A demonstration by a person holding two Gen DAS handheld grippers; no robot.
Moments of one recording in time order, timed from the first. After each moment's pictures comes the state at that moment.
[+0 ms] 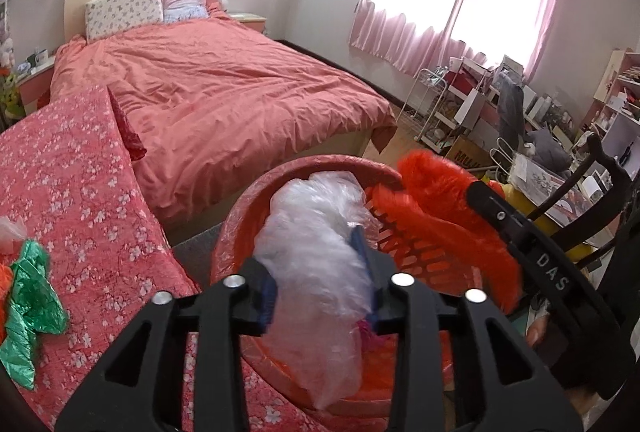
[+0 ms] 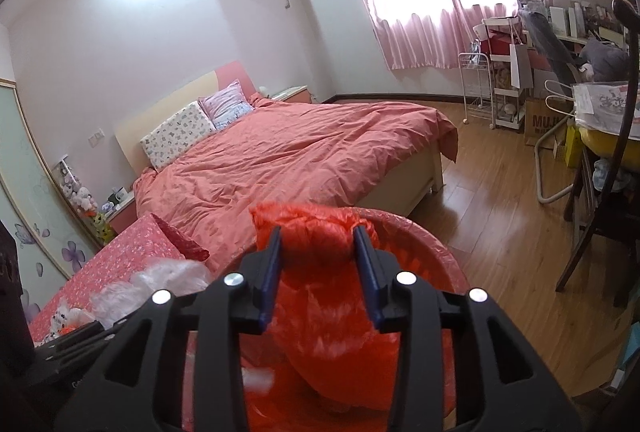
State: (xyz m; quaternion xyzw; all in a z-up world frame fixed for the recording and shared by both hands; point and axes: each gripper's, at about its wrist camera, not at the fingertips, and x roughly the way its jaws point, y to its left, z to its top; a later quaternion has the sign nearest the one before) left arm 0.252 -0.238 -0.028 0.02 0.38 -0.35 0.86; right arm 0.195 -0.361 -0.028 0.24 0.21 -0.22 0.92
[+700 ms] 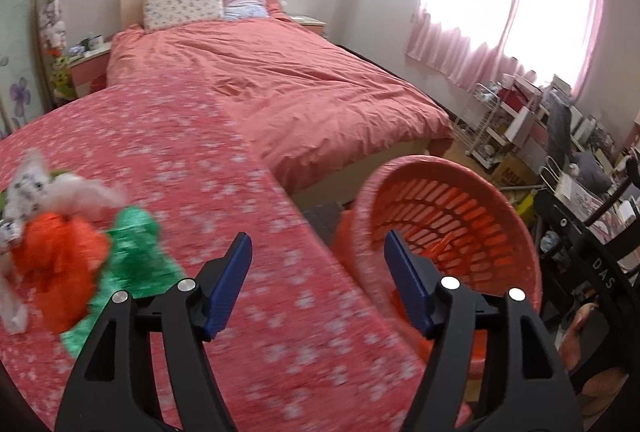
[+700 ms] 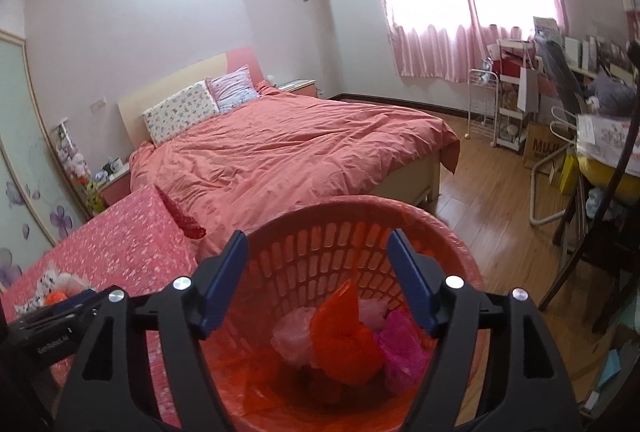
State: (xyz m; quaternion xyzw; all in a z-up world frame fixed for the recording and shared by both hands) left arm 0.265 -0.146 -0.027 0.01 0.38 -0.25 0.89; right arm 0.205 -0.313 -0.021 0.17 0.24 -0.22 0.93
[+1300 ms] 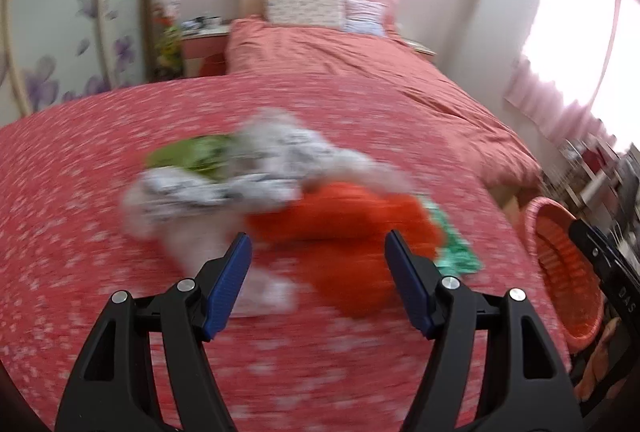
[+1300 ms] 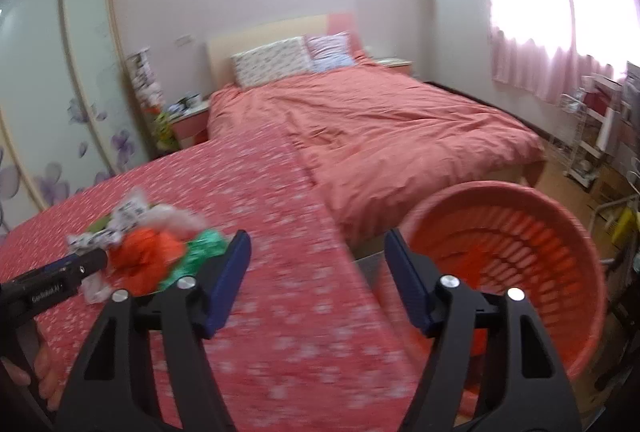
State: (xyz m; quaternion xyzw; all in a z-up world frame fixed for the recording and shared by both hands) left arm 0.274 0.049 -0.021 -0.05 0.38 -0.07 0.92; right arm 0.269 -0.150 -0.011 0.10 0.29 -0.06 0.95
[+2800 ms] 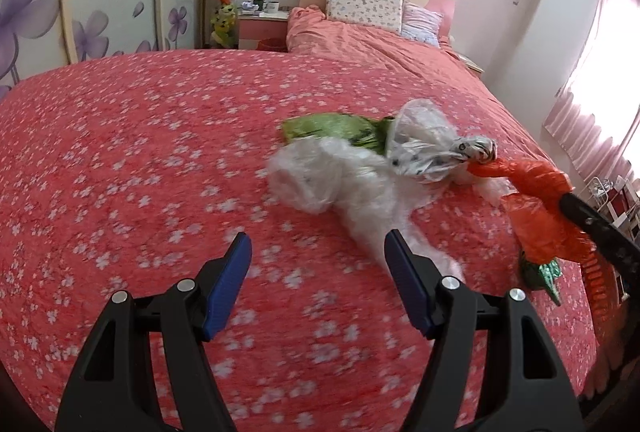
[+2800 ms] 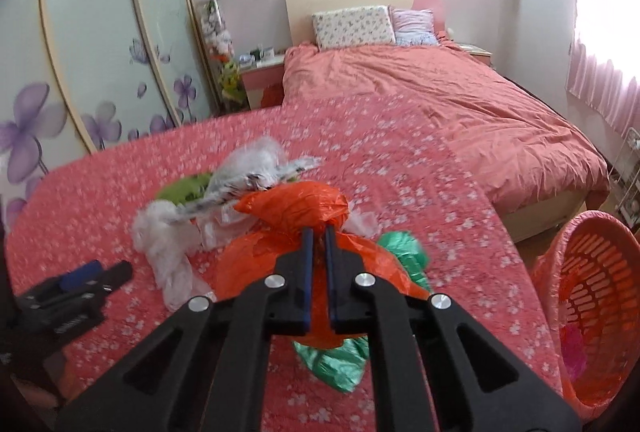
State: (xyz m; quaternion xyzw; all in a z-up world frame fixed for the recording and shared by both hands) left arm 0.264 0.138 -0.040 -0.09 0.39 -0.01 0.92; right arm 0.324 -0.020 -0.001 0.06 0.34 0.06 0.94
